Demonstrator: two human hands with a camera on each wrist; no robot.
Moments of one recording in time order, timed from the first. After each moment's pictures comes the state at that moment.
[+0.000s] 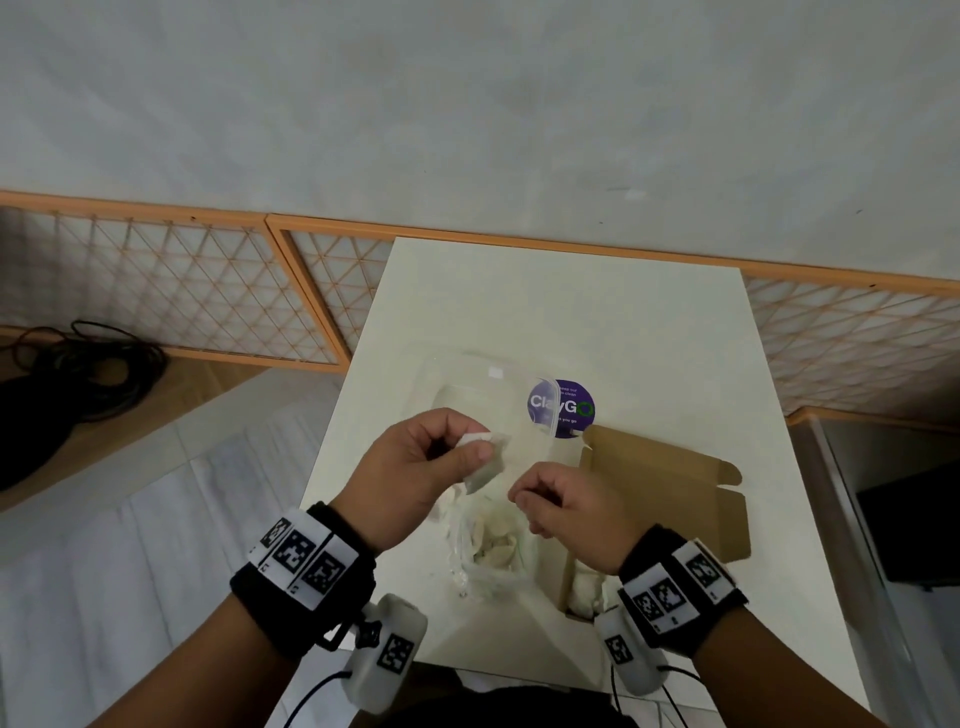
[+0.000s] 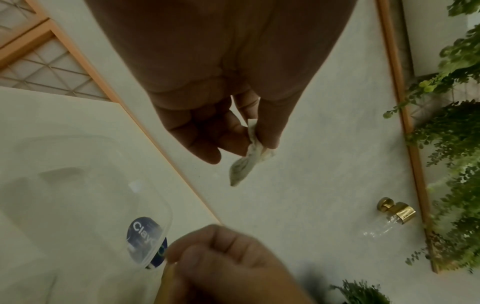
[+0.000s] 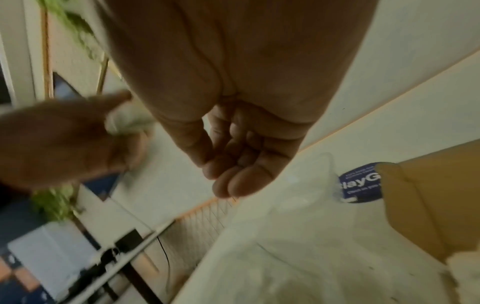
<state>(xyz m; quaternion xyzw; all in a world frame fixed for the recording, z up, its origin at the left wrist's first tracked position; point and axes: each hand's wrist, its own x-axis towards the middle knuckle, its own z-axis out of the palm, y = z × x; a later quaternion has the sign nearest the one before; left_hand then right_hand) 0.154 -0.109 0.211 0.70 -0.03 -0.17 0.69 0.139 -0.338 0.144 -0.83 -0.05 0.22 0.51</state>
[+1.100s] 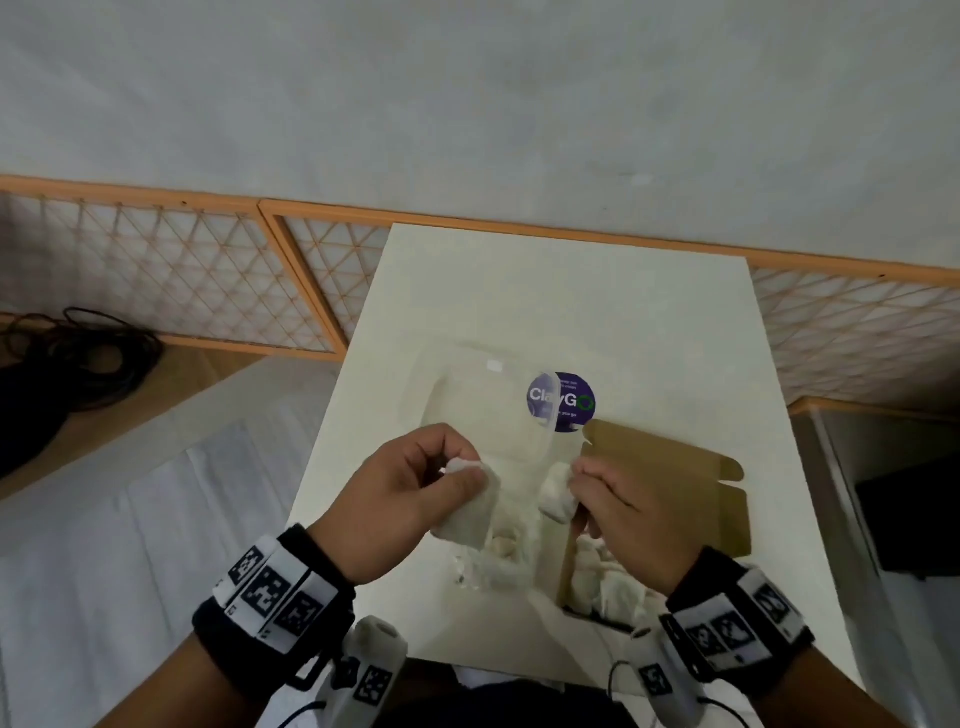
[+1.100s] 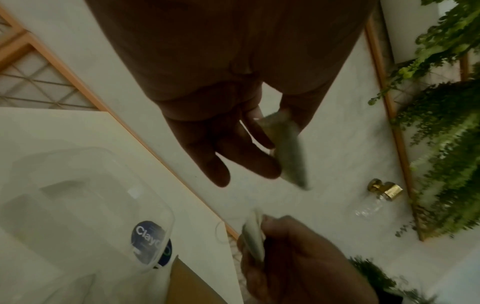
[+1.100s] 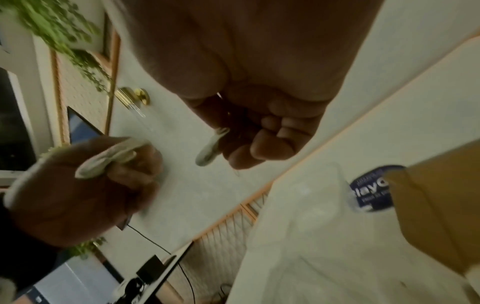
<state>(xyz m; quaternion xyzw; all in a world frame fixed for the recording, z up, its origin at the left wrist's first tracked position) 0.138 -0.105 0.226 0.72 -0.03 -0.20 0.67 0.125 -0.361 0.179 -0.82 0.03 0.19 0.54</state>
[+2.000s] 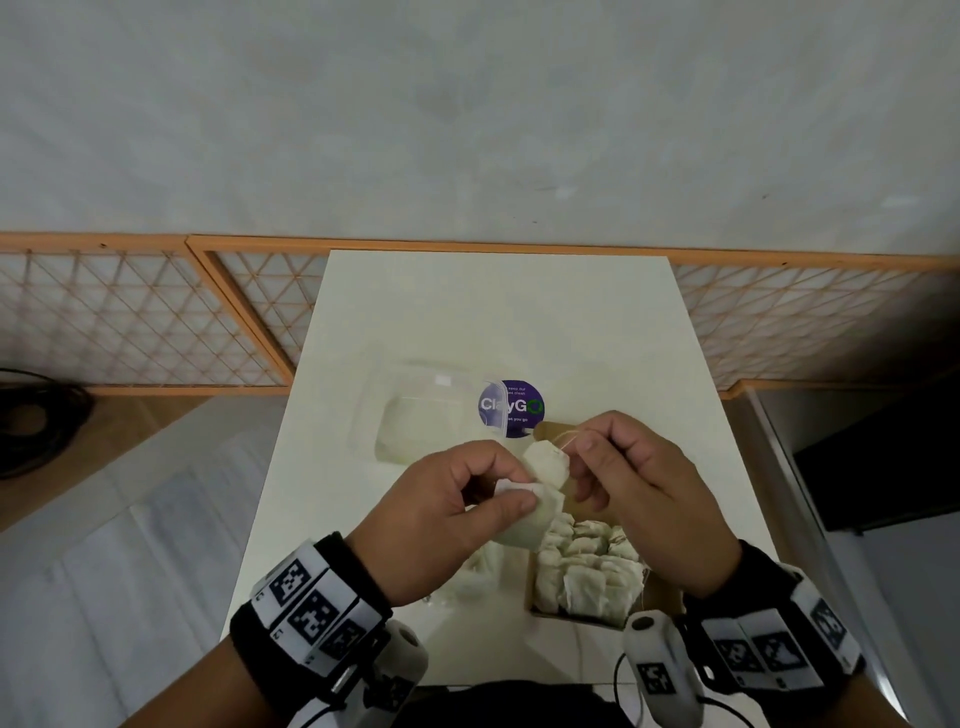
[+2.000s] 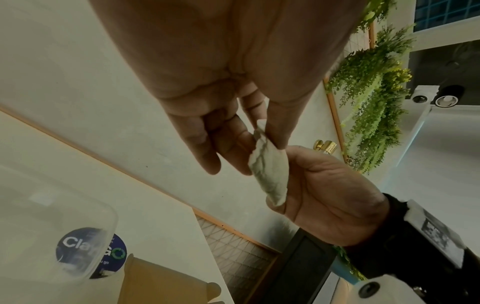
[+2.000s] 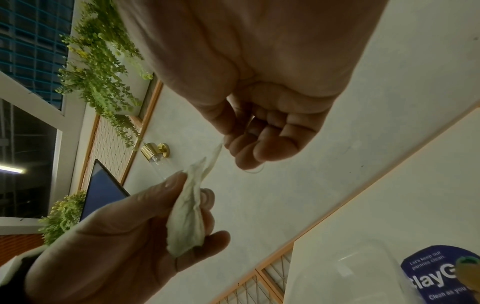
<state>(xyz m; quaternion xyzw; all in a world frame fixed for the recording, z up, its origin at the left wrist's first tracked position) 0.135 -0.169 0.244 0.77 -0.19 -0.20 0.58 0.103 -0.390 0.250 -0.81 0.02 0.01 0.59</state>
